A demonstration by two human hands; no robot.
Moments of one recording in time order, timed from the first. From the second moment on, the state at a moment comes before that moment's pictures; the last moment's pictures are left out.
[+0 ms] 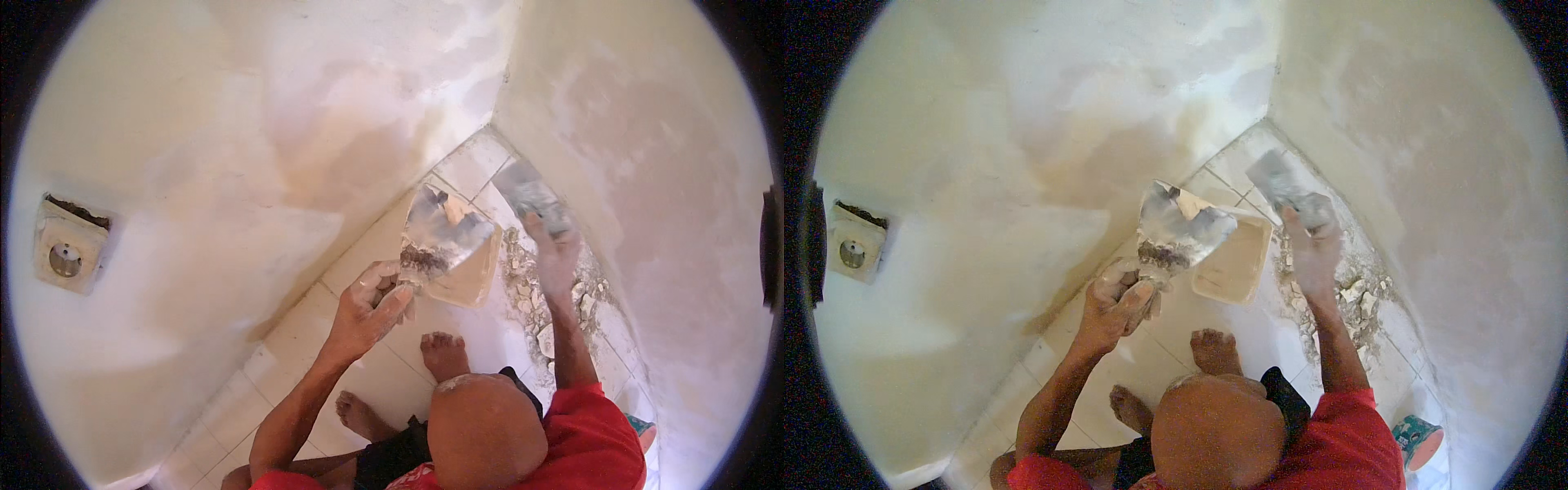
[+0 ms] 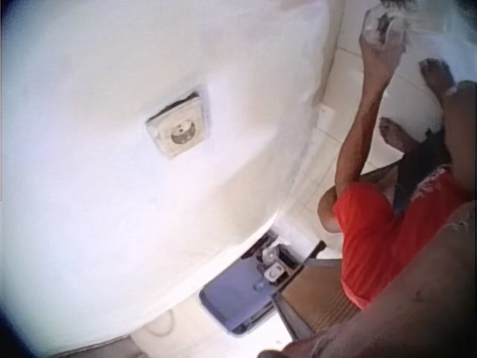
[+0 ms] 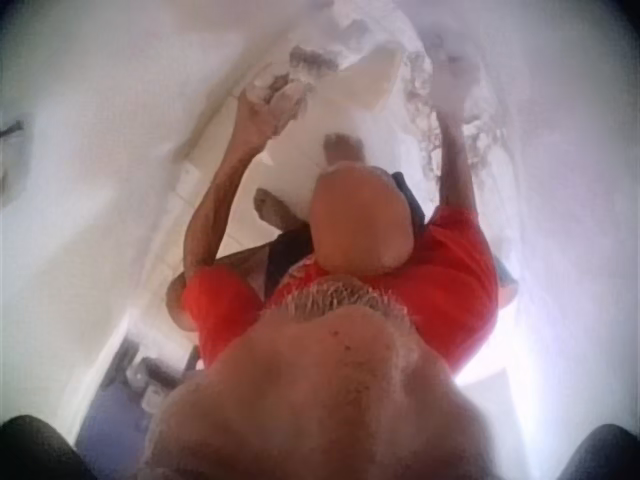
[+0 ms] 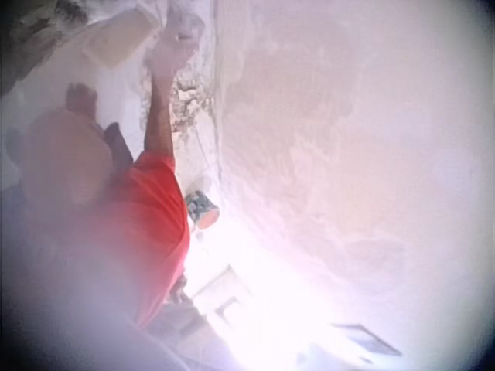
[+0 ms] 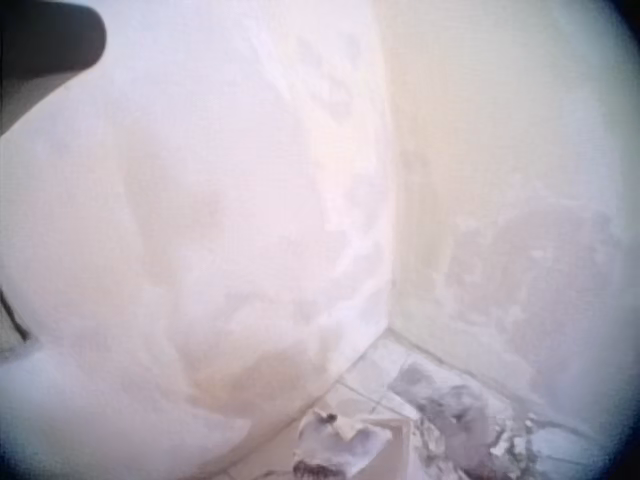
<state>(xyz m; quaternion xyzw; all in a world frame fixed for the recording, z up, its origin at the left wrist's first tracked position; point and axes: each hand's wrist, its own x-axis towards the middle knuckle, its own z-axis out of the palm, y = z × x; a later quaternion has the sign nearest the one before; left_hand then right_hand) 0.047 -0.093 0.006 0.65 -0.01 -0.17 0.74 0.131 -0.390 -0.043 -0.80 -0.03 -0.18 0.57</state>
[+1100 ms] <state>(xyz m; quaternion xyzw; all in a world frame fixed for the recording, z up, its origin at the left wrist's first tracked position) -0.078 0.039 0.076 0.97 0.02 -0.07 0.23 0.145 -0.338 -0.062 -0.28 -0.09 0.25 0.92</state>
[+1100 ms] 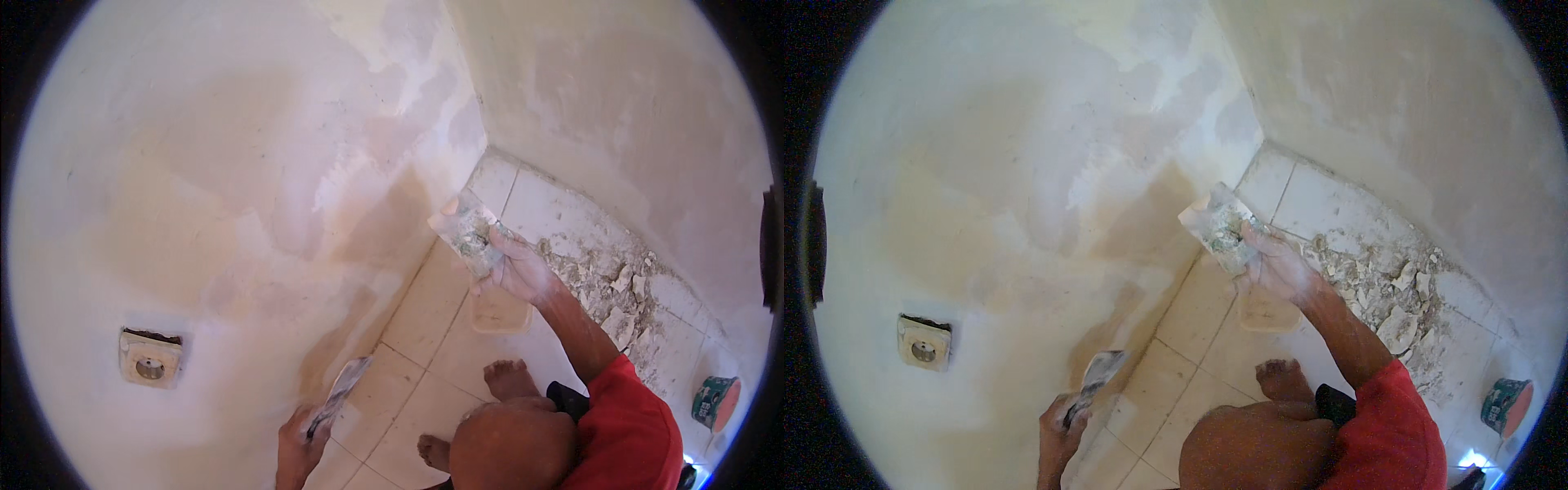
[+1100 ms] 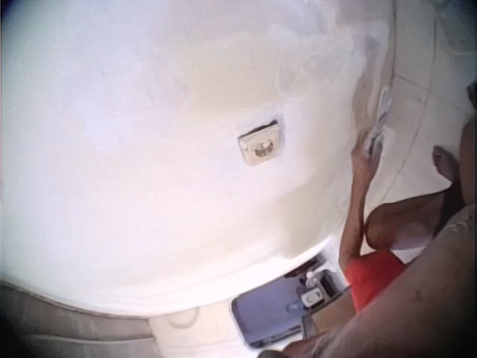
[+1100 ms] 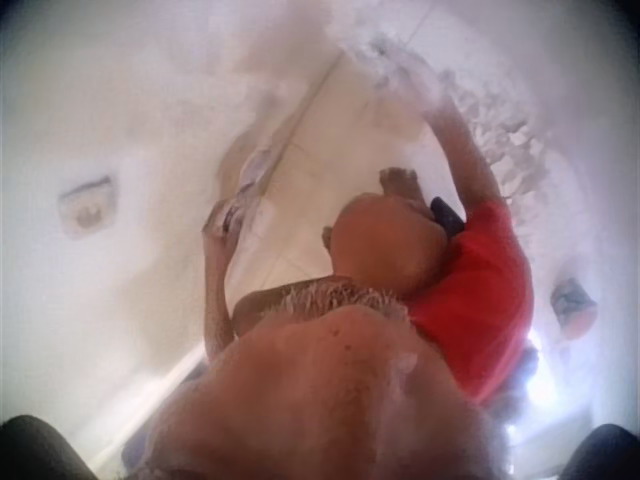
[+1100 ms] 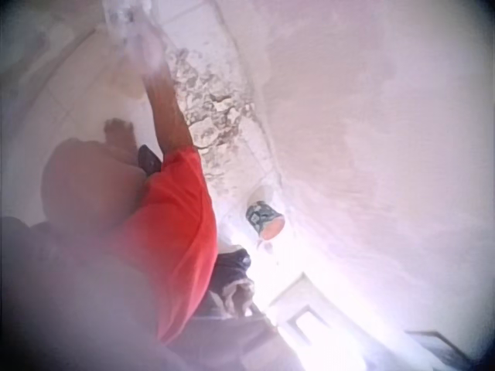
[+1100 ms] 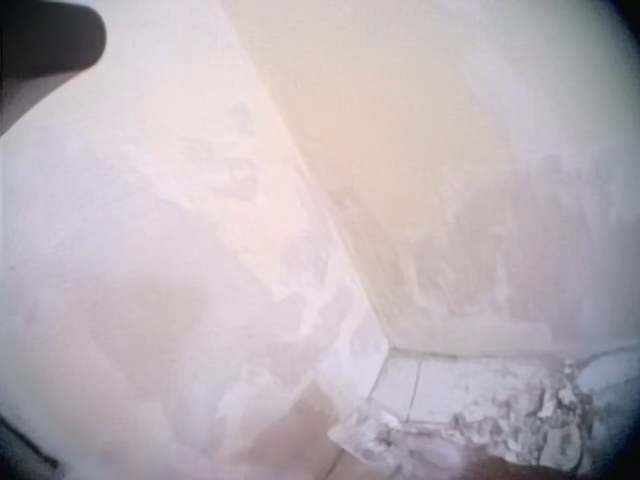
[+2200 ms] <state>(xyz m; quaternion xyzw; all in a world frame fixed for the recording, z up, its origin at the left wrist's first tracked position) -0.110 0.047 0.078 0.90 0.14 -0.12 0.39 0.235 -0.355 -0.060 -0.34 -0.11 0.12 0.93</state>
